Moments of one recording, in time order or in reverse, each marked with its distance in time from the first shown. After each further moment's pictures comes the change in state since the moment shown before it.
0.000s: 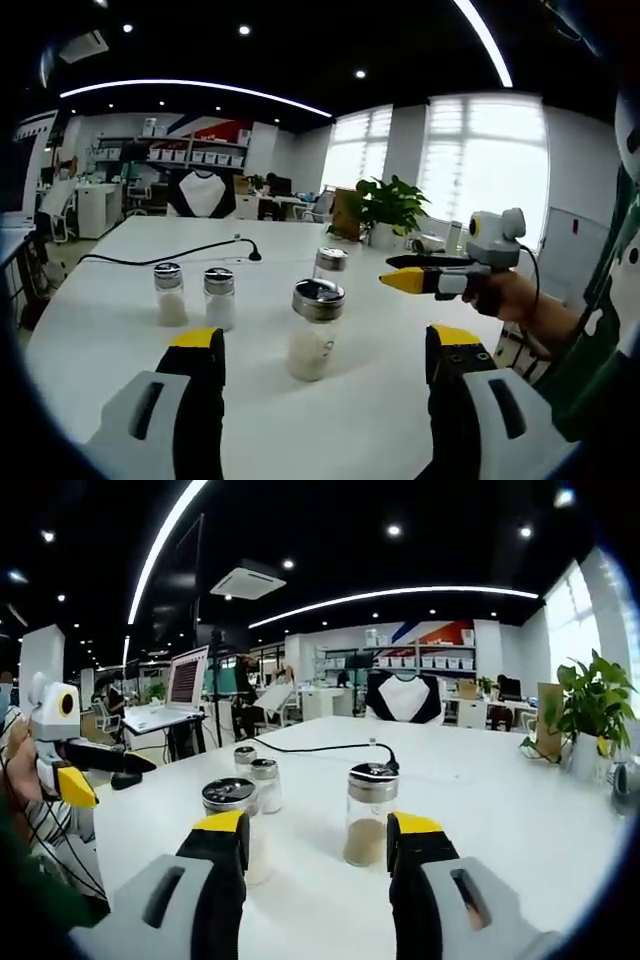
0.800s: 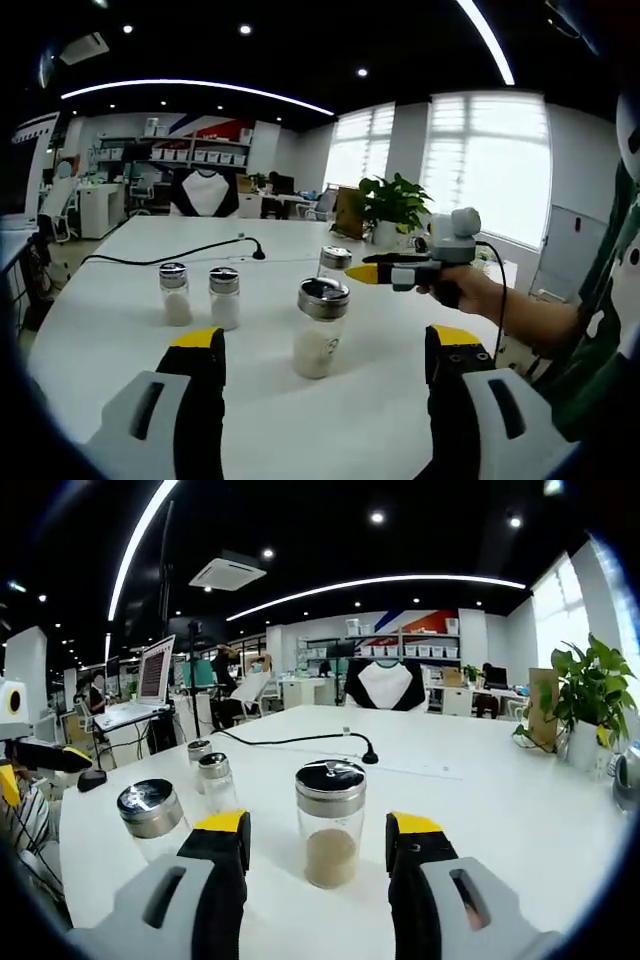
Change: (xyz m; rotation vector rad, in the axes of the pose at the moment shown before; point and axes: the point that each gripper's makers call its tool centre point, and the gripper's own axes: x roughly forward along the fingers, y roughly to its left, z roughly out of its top) left arm -0.003 0.005 0.000 0.007 0.013 0.011; right arm 0.057 -0.052 -0.021 0.035 0.060 -0.074
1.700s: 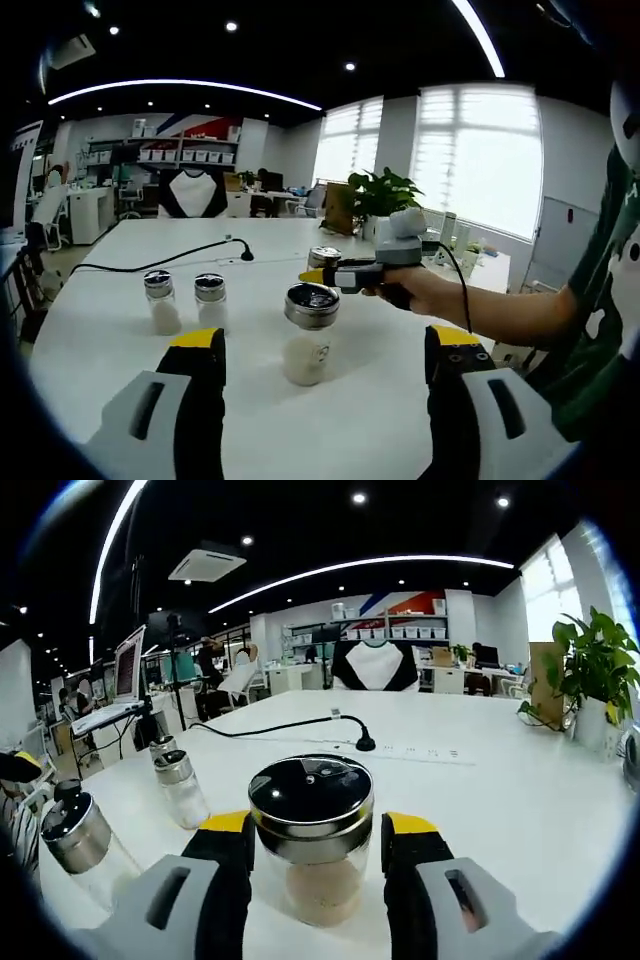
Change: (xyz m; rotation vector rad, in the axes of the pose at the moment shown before) left arm 0.014 -0.013 0.005 0.025 0.020 -0.044; right arm 0.063 -0.012 -0.015 0.054 0.058 -0.045
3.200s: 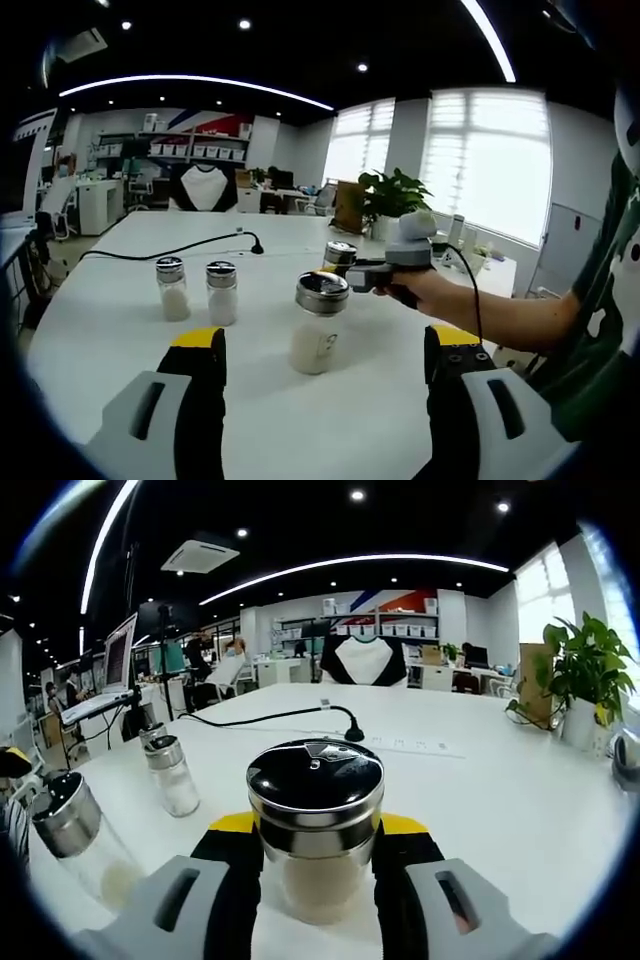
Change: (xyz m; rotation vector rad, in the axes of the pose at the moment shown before) left arm -0.011 0.010 -0.012 -0.032 0.000 0.045; right arm -0.012 -0.002 -0.010 -0.016 0.012 -0.057
